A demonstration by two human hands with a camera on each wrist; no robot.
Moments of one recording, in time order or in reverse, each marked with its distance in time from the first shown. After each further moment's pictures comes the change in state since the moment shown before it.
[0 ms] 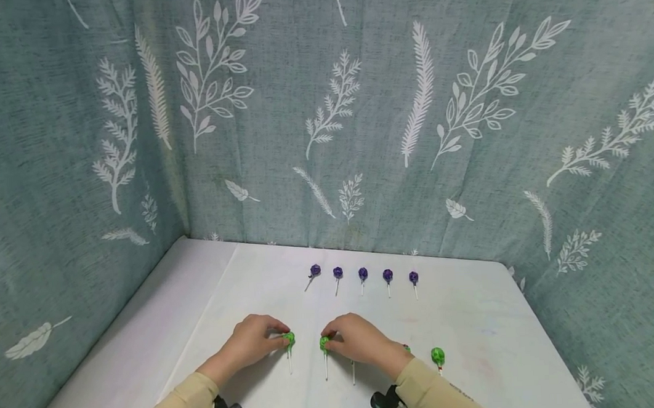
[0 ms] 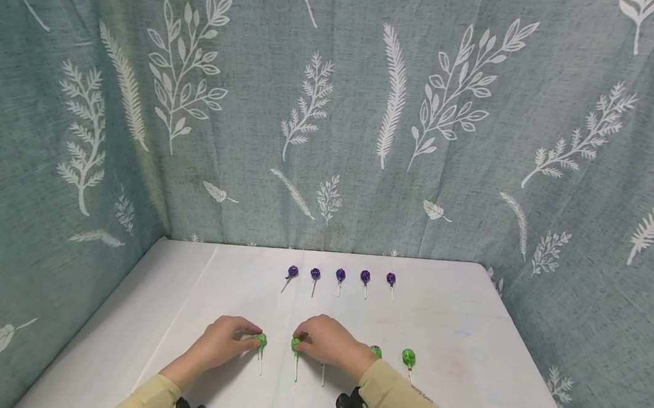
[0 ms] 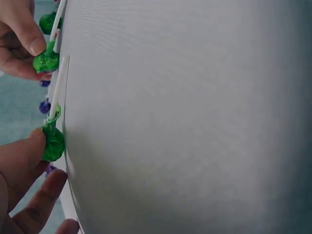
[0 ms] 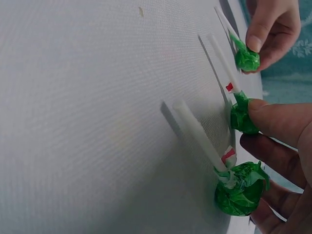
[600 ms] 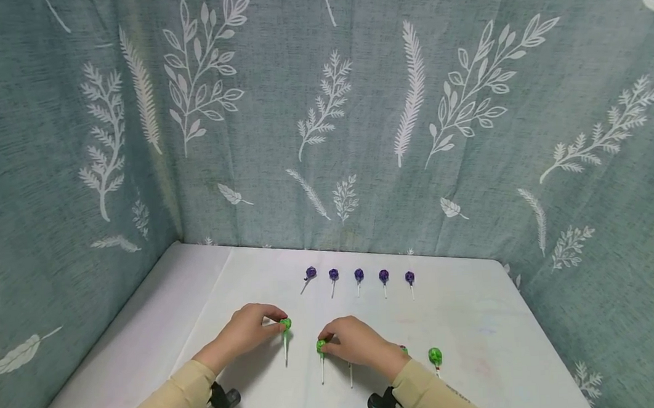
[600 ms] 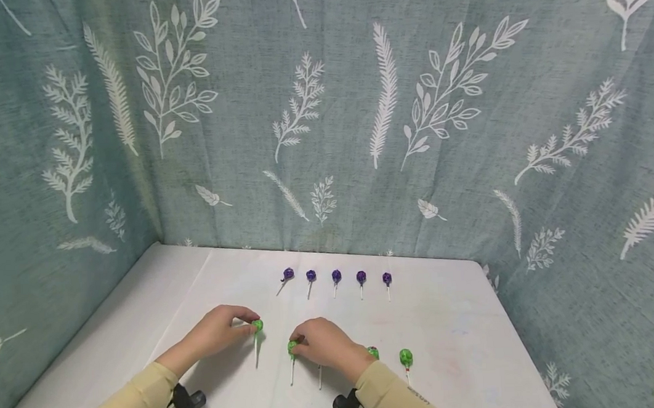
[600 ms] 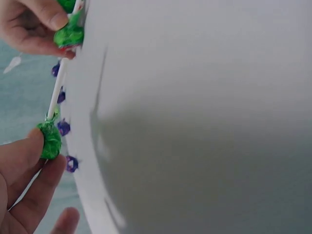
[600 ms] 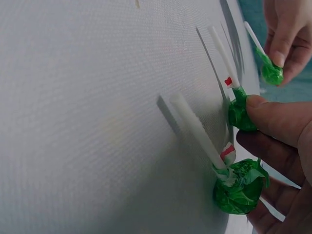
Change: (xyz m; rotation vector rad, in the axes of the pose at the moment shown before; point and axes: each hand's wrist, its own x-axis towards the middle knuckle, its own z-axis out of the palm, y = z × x) left_hand 0.025 0.007 -0.018 -0.037 -0.019 0.019; right_hand -0.001 0.001 -0.001 0.034 0.011 0.022
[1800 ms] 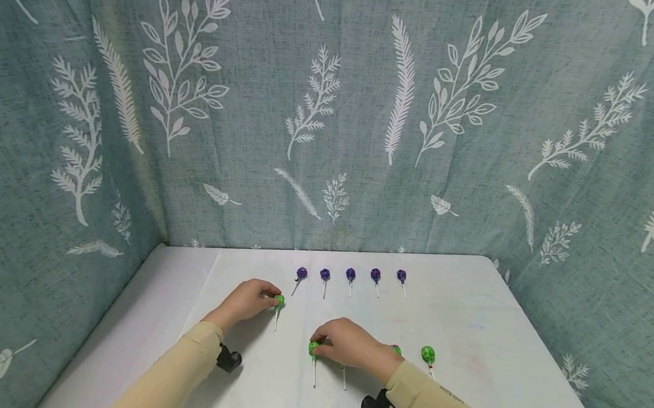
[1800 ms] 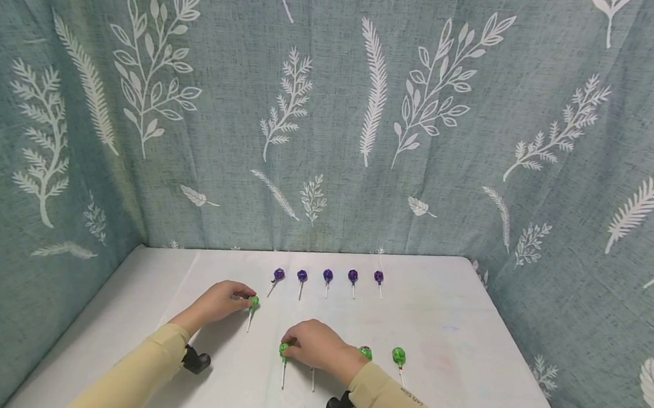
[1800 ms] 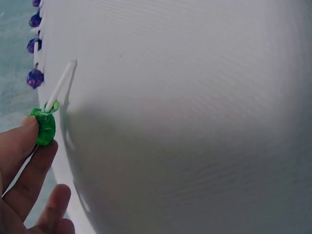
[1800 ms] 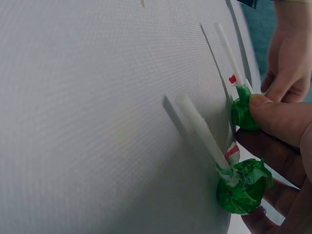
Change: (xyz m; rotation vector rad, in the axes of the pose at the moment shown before) left_hand 0.079 -0.030 -0.003 -0.005 -0.127 -0.043; right_hand 0.001 0.005 0.005 0.033 0.006 0.033
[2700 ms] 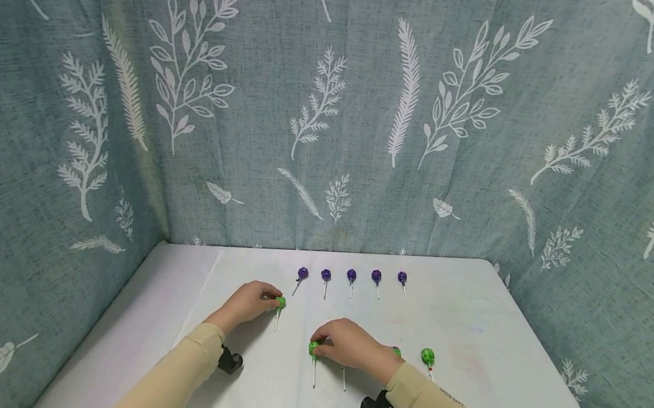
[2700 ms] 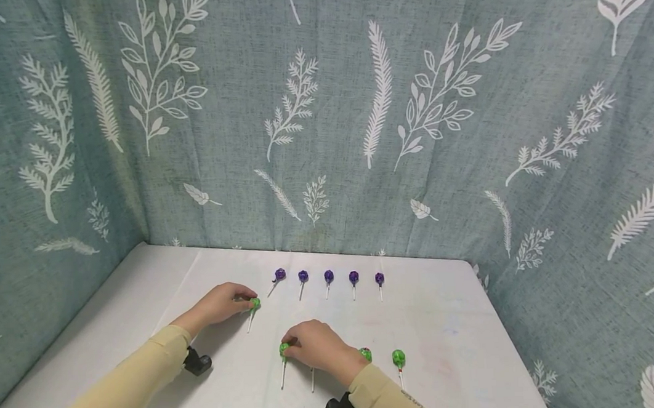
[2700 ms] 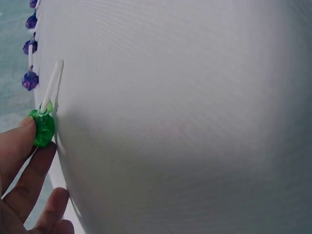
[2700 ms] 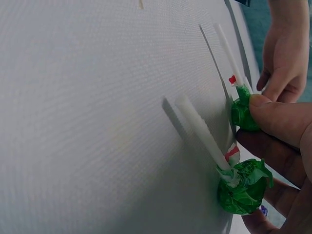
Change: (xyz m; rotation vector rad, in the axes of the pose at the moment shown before) left_hand -0.004 -0.004 0.006 -0.015 0.002 -0.014; right_hand 0.001 0.000 0.002 0.022 -0.014 0.020
